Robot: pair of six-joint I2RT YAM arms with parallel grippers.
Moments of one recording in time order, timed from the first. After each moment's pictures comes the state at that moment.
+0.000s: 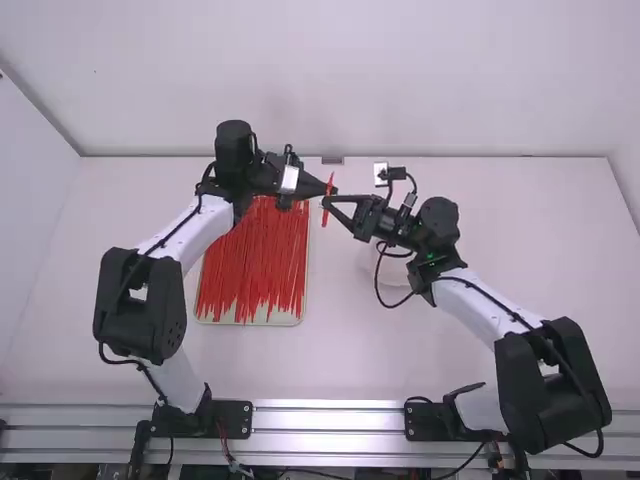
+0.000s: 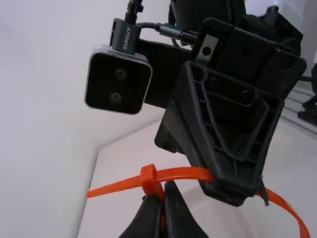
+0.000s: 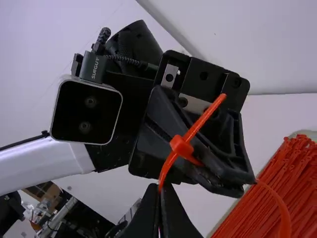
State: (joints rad) left arm -0.18 1.80 1.31 0.28 1.52 0.69; right arm 0.35 1.47 0.74 0.90 -0.88 0.94
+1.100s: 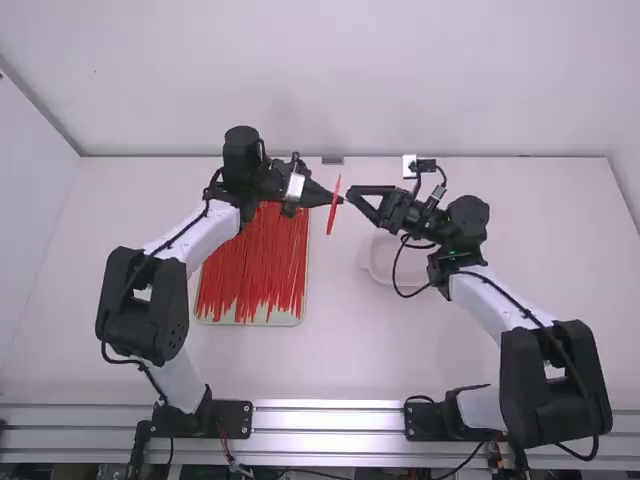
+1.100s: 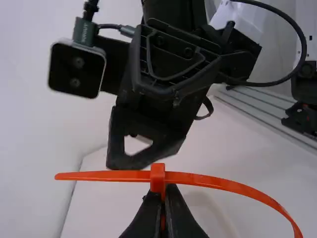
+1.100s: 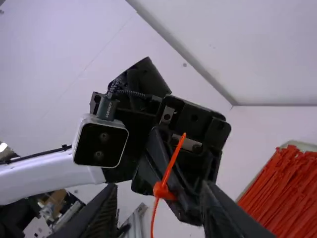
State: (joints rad) left arm -0.22 1.80 1.27 0.34 1.54 0.64; right arm 0.21 1.47 0.73 1.01 -1.02 1.04
